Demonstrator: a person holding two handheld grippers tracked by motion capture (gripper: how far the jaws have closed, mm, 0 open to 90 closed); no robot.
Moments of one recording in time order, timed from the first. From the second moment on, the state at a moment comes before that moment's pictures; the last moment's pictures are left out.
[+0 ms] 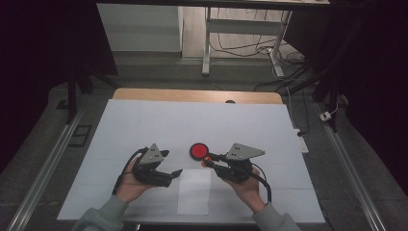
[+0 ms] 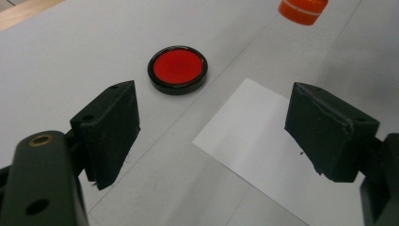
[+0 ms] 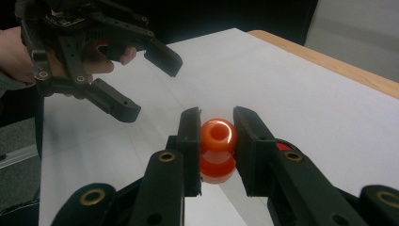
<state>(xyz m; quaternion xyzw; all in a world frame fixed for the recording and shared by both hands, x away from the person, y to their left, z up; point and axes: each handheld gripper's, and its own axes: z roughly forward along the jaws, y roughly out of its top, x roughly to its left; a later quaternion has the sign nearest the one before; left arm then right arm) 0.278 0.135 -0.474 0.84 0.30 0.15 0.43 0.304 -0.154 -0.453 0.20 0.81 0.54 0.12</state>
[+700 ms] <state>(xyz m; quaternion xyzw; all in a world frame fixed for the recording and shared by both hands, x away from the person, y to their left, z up) 0.283 0.106 -0.472 0.85 0.27 0.14 0.43 0.305 -0.153 -0.455 0.20 0.81 0.54 0.12</state>
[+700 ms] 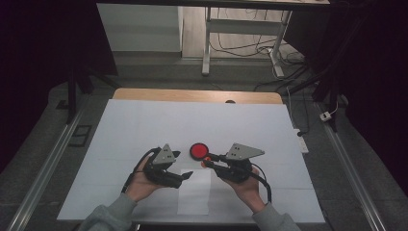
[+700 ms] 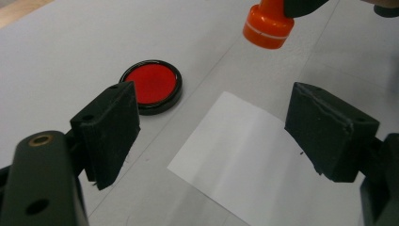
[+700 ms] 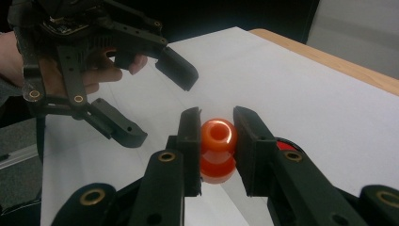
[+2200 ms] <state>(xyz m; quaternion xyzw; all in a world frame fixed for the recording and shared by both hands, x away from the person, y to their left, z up) 0.292 0.066 -0.479 0.87 0.24 0.12 0.42 0.304 -0.149 -0.458 0.19 0.81 0.54 0.11</state>
